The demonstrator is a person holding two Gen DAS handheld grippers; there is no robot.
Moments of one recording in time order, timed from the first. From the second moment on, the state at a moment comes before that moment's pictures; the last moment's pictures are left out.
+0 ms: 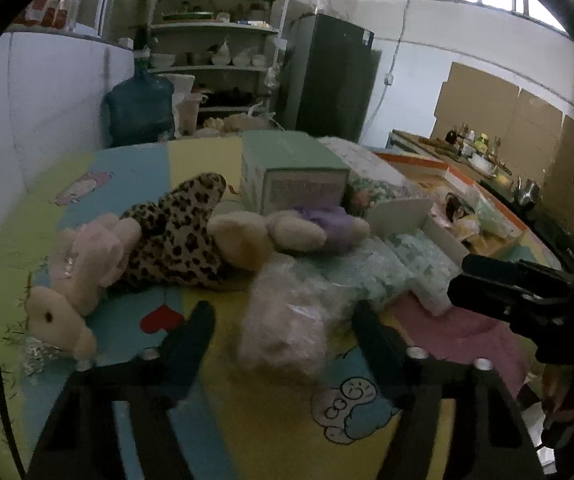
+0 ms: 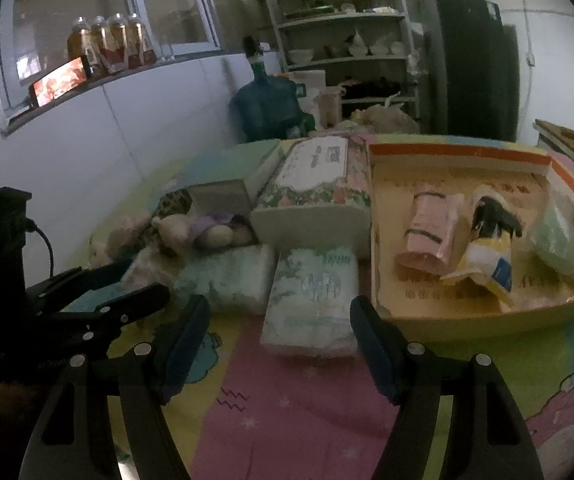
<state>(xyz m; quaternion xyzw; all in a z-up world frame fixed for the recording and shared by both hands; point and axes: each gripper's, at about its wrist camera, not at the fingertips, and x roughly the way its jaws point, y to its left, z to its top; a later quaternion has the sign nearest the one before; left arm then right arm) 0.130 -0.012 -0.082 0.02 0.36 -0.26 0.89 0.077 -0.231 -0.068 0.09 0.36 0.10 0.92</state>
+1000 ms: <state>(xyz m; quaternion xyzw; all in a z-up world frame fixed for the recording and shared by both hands) 0.089 0.019 -0.070 -0.04 0.33 -0.27 0.90 0.081 -0.231 -0.088 0.09 0.40 0.03 0.91</state>
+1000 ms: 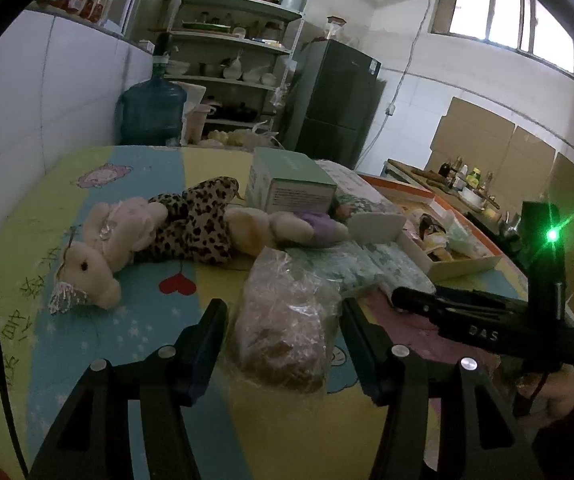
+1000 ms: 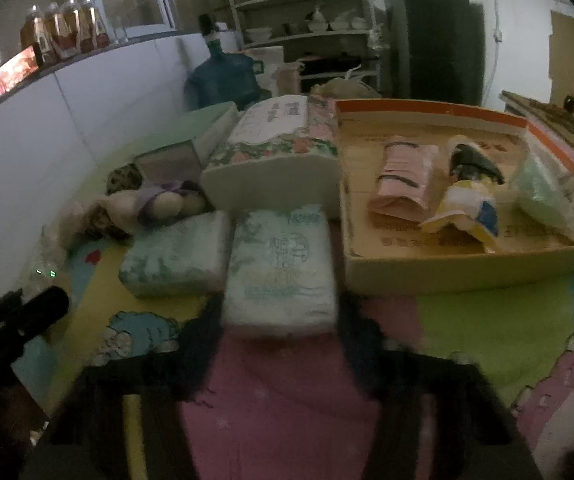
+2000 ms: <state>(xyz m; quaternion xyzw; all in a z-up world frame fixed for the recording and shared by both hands) 0.081 -0.083 -0.014 -0.02 0.29 -0.34 0.90 0.018 -0.310 -0.031 0.12 0.31 0.02 0.94</state>
